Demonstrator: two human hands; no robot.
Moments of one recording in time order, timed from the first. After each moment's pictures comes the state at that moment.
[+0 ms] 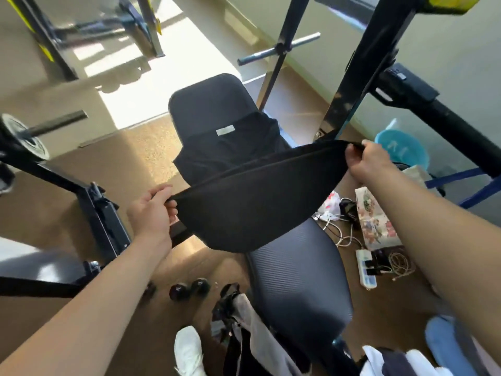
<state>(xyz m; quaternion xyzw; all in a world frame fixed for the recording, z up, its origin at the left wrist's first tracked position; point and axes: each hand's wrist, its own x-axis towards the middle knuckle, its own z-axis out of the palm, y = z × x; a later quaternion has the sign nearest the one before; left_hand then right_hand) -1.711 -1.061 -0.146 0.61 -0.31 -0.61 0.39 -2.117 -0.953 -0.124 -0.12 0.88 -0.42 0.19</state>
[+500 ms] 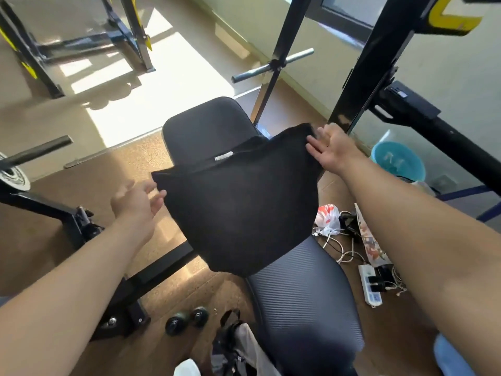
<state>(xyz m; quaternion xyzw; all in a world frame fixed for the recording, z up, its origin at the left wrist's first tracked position) -1.737 -1.183 -0.161 0.63 -0.28 -0.62 0.38 -2.117 -1.075 -0.125 -0.01 0.60 -0.68 0.42</state>
